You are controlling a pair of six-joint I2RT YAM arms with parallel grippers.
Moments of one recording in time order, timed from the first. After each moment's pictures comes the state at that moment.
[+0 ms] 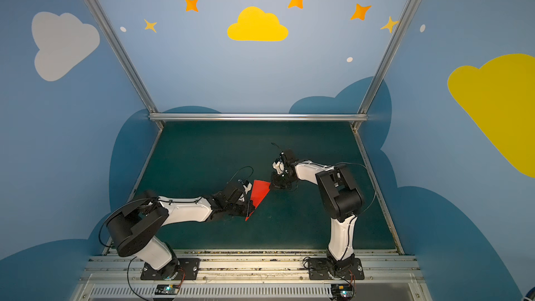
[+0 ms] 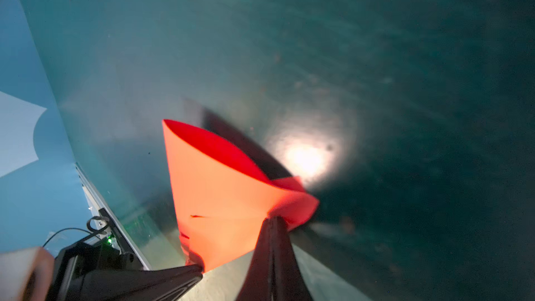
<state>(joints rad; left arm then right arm) -0.81 1.63 0.64 0.09 0.20 -0.68 0.46 1.93 1.14 -0.43 -0.51 0.43</state>
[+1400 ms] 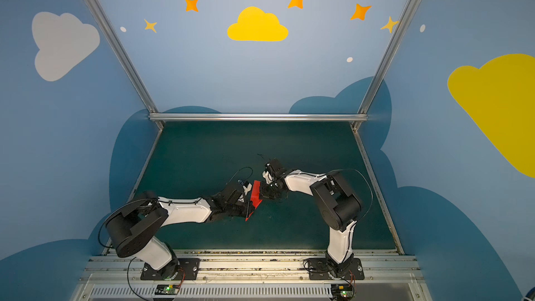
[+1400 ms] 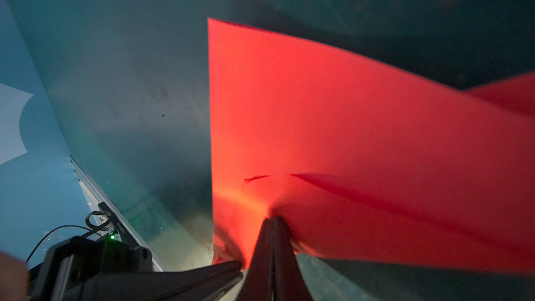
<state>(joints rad) -0.81 1.61 0.61 0.12 0.20 -0.66 0.68 1.86 1.04 -0.34 -0.44 0.64</state>
